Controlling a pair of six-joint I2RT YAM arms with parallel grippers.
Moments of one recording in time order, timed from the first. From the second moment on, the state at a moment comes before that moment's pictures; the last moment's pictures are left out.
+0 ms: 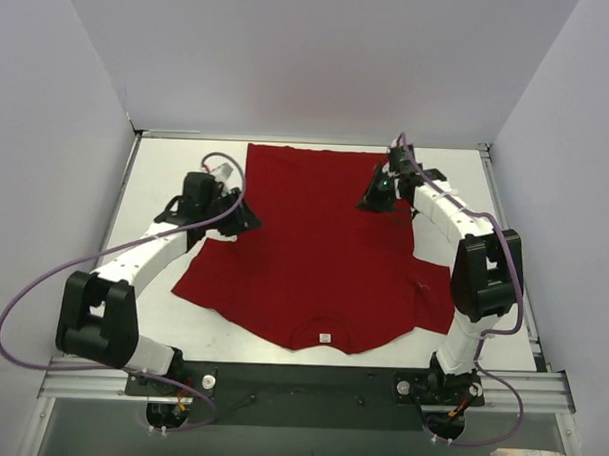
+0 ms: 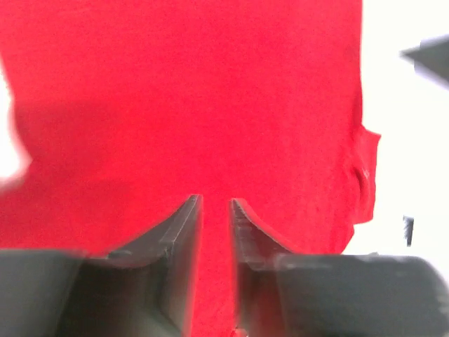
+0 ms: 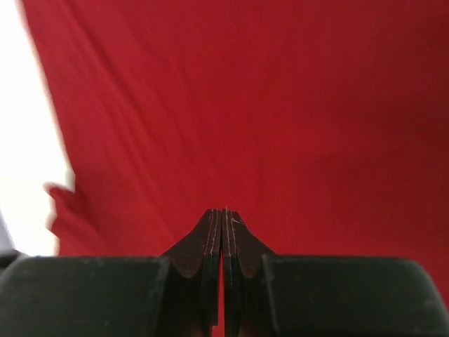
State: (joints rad) left arm -0.32 1.48 0.99 -0.19 0.37 -0.61; right arm 0.24 1.83 1.46 -0.50 -0.20 0.61
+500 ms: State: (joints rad) left arm 0.31 1.14 0.66 -0.50 0.35 -0.61; right arm 0.44 1.61 1.10 -0.53 -0.24 0.48
